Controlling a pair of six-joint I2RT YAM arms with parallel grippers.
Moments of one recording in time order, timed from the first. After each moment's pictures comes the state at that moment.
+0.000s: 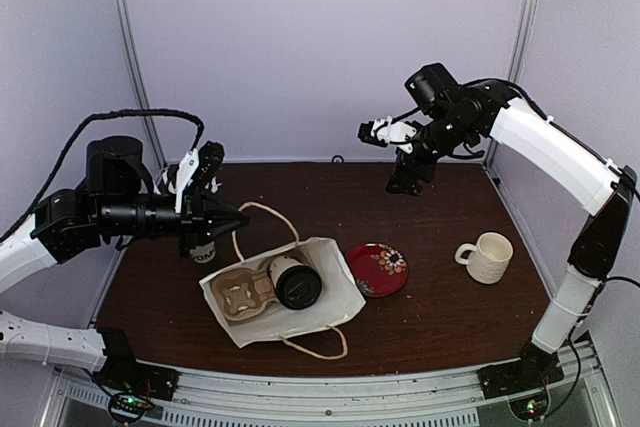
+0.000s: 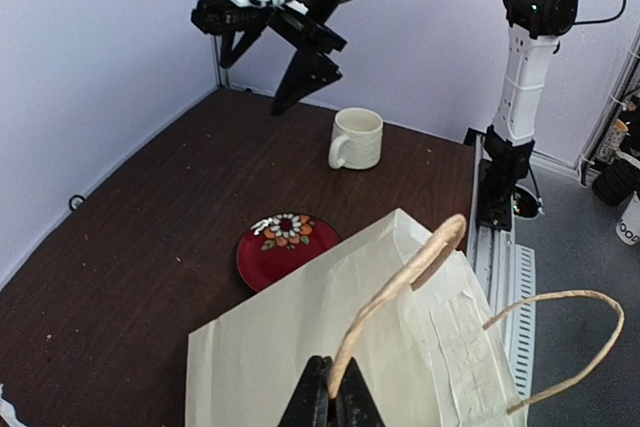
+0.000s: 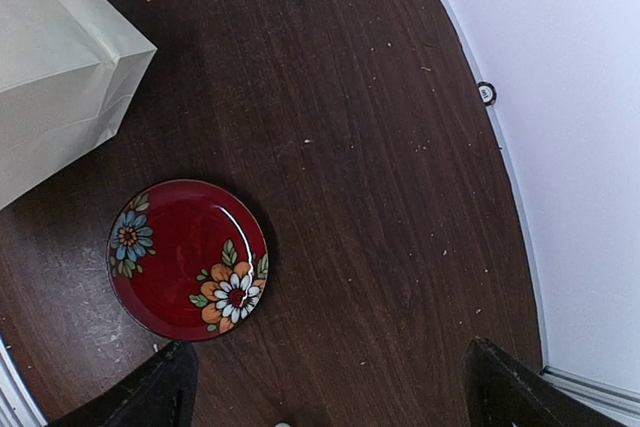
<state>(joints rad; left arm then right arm) -0.88 0.92 1.02 -0.42 0.32 0.06 0.64 1.72 1.88 -1.08 -0.02 -0.64</state>
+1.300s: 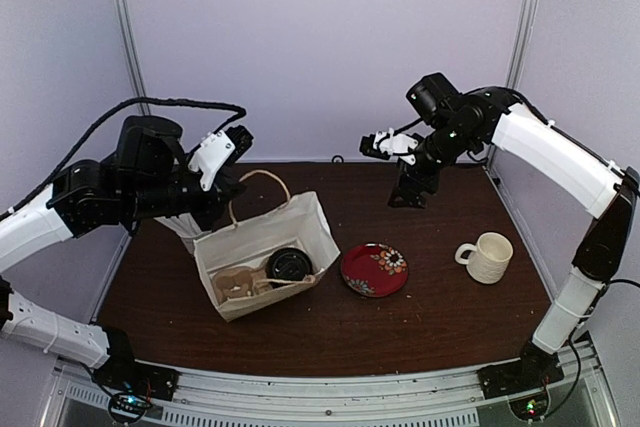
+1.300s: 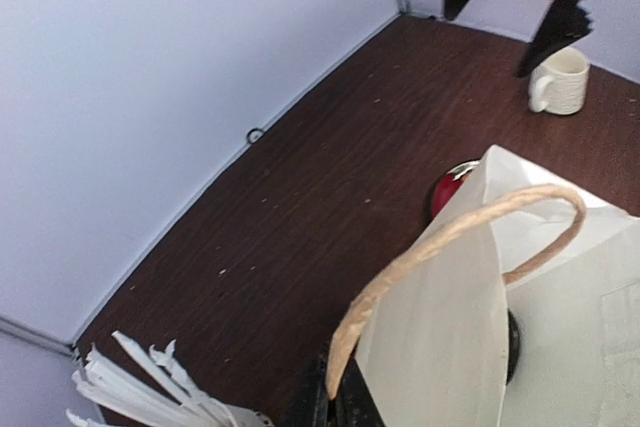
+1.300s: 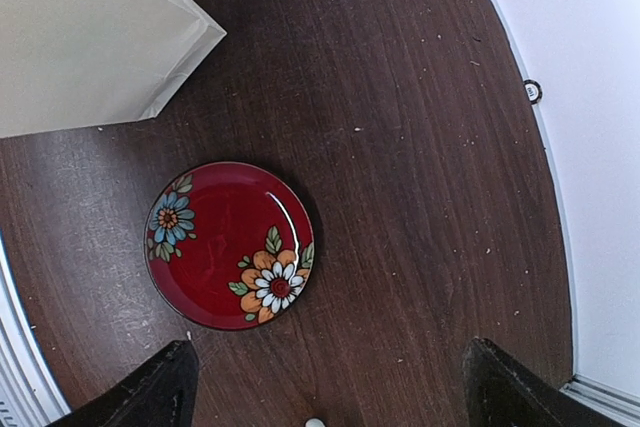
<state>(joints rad) -0.97 1.10 1.21 -0.59 -0.24 0.19 0.64 1.69 1.80 -1.11 -0.09 -0.65</state>
